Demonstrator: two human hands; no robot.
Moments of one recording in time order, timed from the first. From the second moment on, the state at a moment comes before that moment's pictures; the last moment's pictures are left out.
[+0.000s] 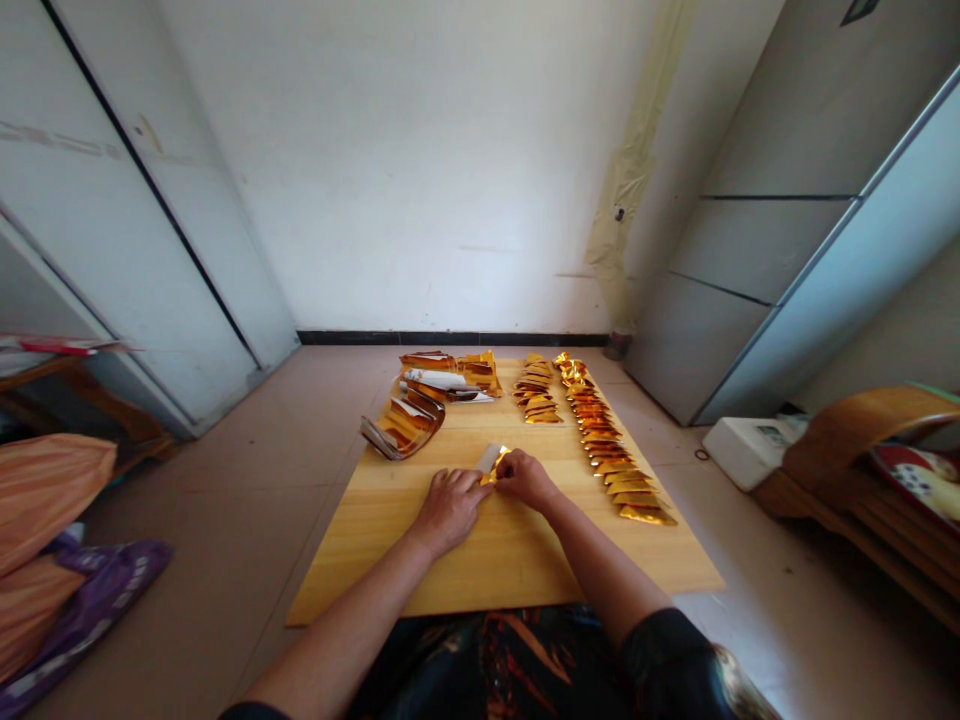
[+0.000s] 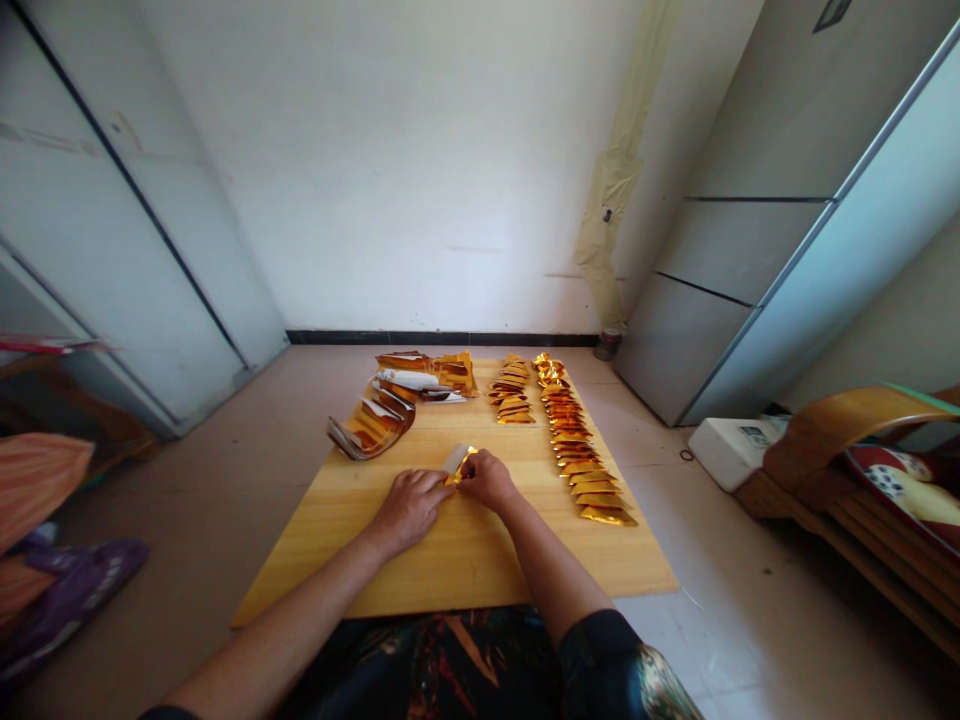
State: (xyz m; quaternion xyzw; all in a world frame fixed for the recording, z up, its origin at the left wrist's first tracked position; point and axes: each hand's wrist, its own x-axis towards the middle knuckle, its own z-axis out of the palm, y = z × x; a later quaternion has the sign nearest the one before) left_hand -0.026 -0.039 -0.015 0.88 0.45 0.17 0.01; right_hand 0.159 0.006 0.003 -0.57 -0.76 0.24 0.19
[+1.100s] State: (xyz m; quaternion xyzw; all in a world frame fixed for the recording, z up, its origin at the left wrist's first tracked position) left_hand -0.026 -0.039 -0.012 0.88 0.46 0.16 0.00; right_hand 0.160 0.011 0.005 -0.58 -0.76 0.22 0.18
